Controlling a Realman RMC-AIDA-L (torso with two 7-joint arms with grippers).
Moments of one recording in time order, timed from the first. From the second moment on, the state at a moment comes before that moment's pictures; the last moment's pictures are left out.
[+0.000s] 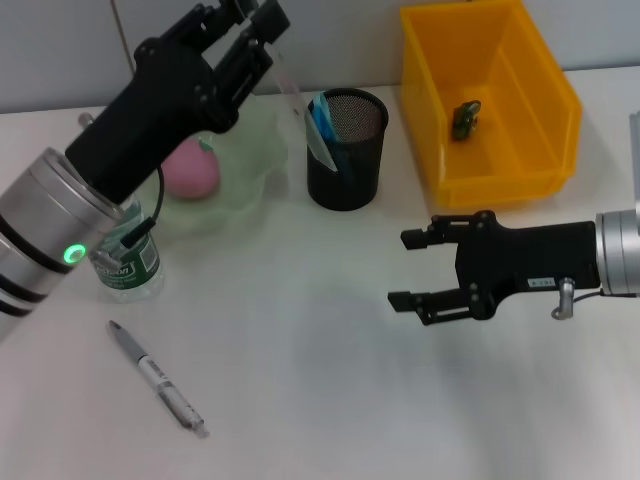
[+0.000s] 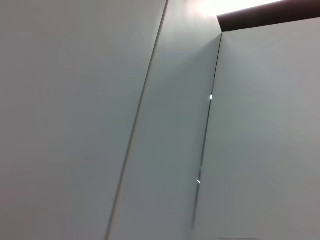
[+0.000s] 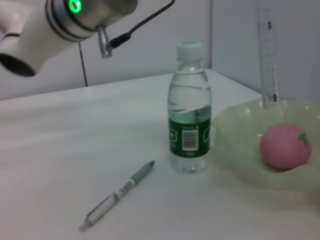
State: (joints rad) left arm -0.47 -2.08 1.71 0.53 0.37 1.38 -0.88; right arm 0.38 2.08 -1.05 -0.95 -1.89 -1.46 1.39
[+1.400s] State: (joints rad) left arm -0.44 -2.08 2.38 0.68 -0.58 1.27 -0.14; right arm 0.55 2.09 -1.14 -0.36 -1.05 -1.36 0.45
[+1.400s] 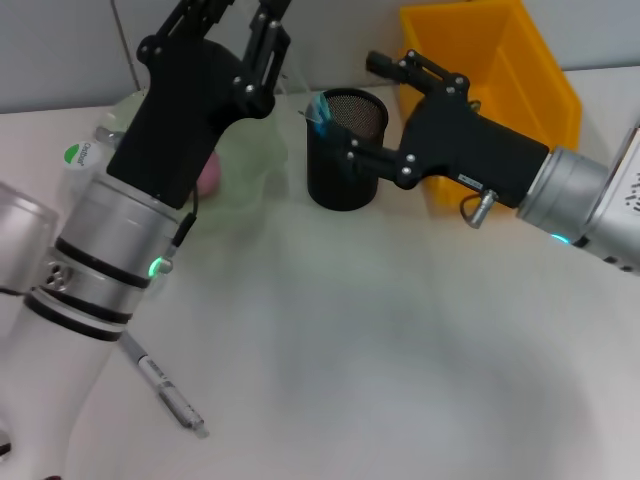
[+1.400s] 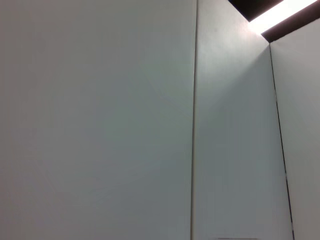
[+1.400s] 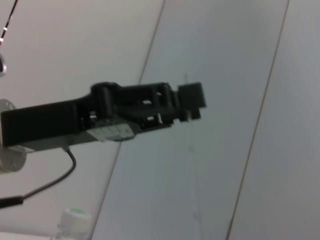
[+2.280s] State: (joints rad) left arm -0.46 -2.08 2.40 0.70 -0.63 1.25 -0.09; right arm 0.67 2.09 -1.39 -0.28 -0.74 -1.35 0.33
